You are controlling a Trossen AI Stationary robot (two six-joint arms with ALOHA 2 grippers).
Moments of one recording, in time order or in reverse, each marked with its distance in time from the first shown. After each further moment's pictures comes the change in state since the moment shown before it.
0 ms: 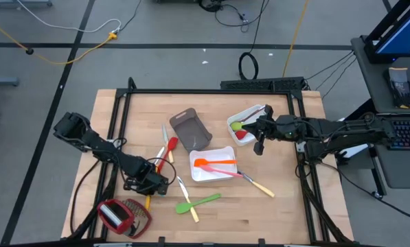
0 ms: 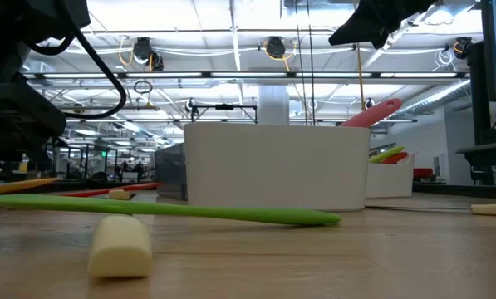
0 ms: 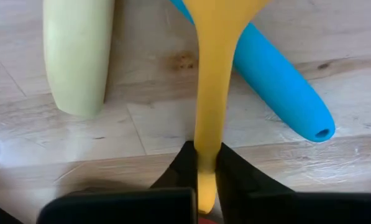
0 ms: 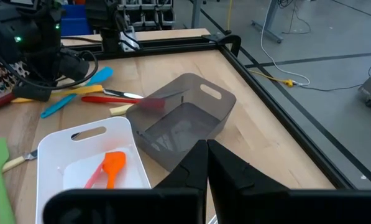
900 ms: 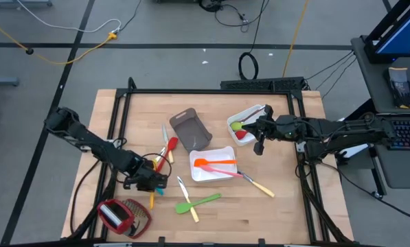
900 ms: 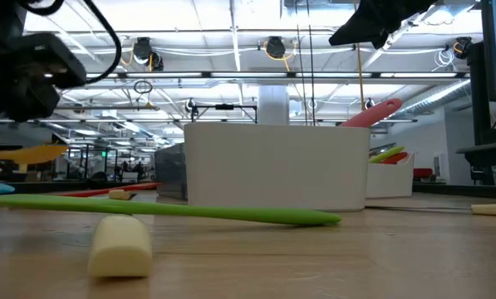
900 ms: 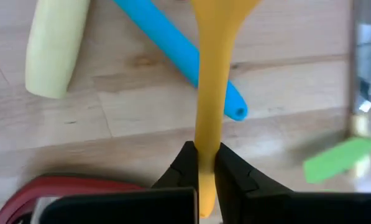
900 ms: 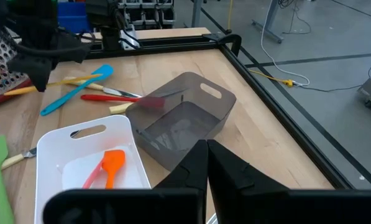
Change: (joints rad) left arm -0.001 -0.200 -0.003 0.002 -0.169 -0.079; right arm 0.000 0.000 0.000 -0.004 -0.001 -0.007
